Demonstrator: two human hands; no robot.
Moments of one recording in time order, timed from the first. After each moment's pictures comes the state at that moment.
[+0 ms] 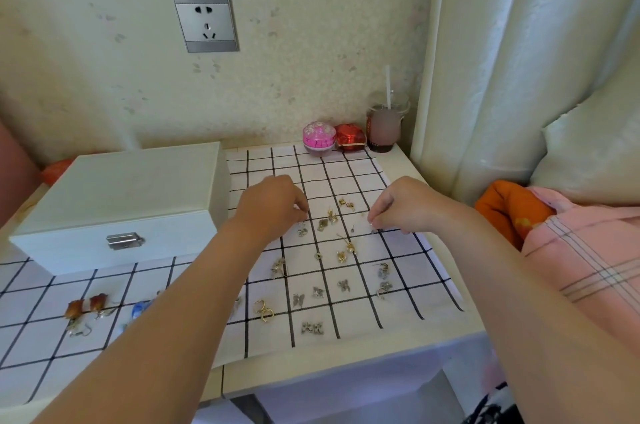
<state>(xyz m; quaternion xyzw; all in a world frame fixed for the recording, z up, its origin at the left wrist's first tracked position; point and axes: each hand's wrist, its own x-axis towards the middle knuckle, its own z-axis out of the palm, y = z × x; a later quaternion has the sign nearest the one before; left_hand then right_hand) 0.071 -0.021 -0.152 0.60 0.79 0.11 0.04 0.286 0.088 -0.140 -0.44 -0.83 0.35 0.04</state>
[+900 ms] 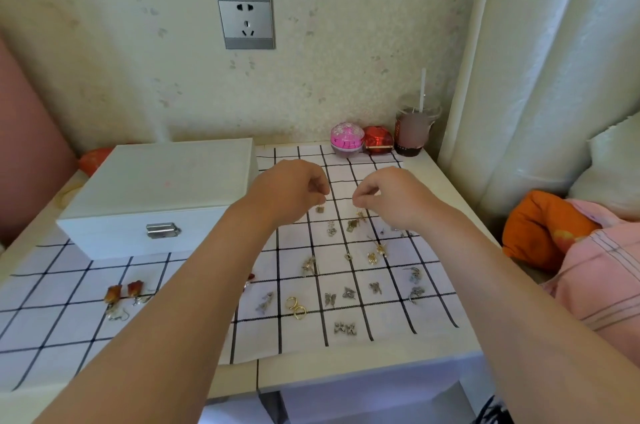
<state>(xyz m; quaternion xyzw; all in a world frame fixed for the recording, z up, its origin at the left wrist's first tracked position) 0.047 -0.040 -0.123 0.60 0.76 0.21 0.10 0.225 0.068 -0.136 -0.37 -0.89 0.24 0.11</state>
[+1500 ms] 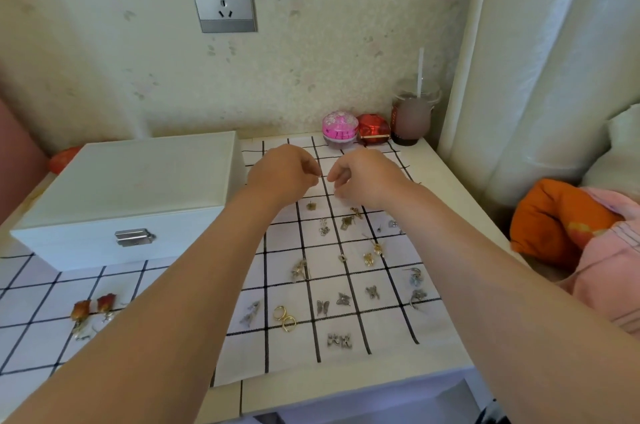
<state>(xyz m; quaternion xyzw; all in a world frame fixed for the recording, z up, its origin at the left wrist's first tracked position) 0.036 0.011 -0.148 0.52 0.81 0.24 0.12 0.185 0.092 -0.150 -0.37 -0.90 0.22 0.10</state>
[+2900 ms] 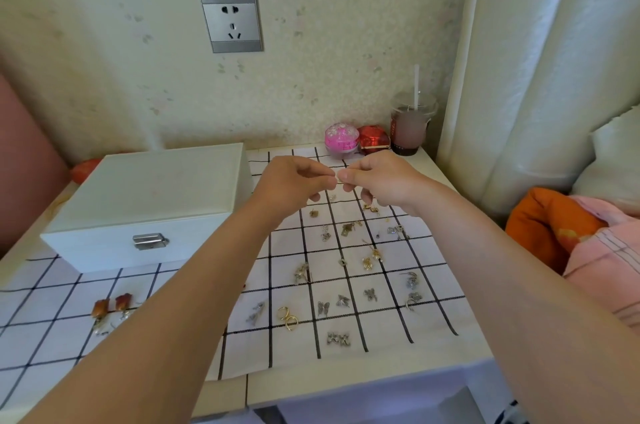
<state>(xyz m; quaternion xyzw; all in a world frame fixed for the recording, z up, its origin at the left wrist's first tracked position) 0.061 -0.023 -0.126 0.45 0.71 0.47 0.28 0.212 0.085 -0.123 -0.38 -0.80 0.43 0.15</state>
